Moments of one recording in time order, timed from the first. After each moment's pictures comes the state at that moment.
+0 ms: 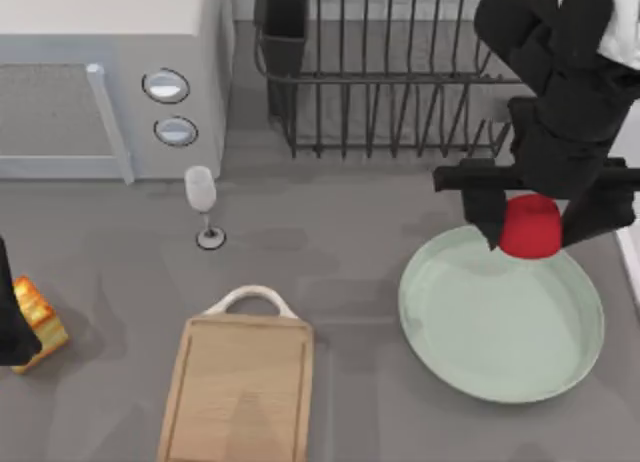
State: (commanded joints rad) left arm 0.00 0.00 0.00 0.00 0.00 0.00; right arm 0.47 1.86 1.53 -1.23 0.00 0.49
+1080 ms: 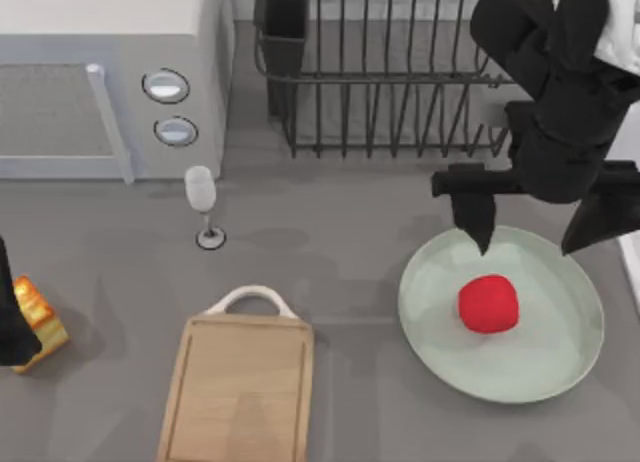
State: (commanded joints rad) left arm 0.00 0.00 0.00 0.00 0.00 0.00; right arm 0.48 1.86 1.52 -1.24 0.00 0.50
